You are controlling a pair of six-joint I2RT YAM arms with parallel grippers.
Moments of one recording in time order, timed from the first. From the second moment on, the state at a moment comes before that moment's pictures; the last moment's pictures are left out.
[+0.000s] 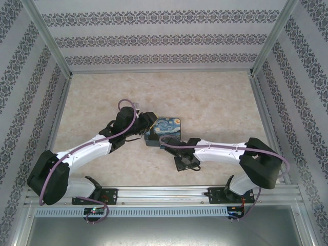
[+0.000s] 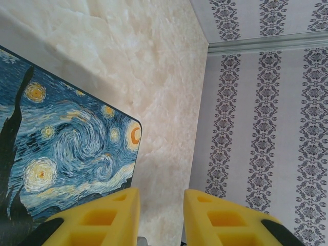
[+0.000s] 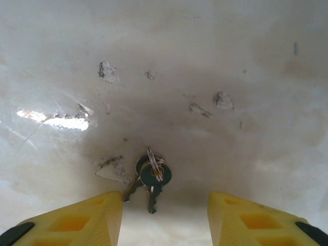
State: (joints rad) left arm -0.58 1.31 0.73 0.15 0.21 -1.31; right arm 1.01 1.52 0.79 -0.78 0.09 0.76
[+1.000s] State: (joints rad) left arm -0.57 1.31 0.73 0.15 0.21 -1.31; right arm 1.01 1.46 0.76 -0.79 0.09 0.75
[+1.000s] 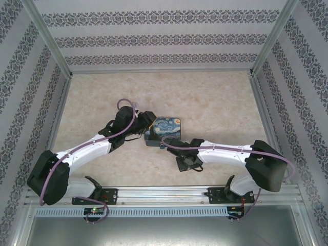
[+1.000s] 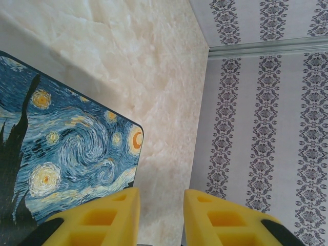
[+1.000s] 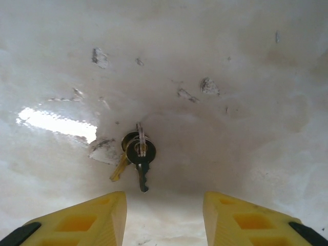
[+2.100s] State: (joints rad) left arm -0.57 1.31 0.73 0.15 0.22 -1.31; right arm 0.90 1.58 0.83 -0.81 0.00 0.62
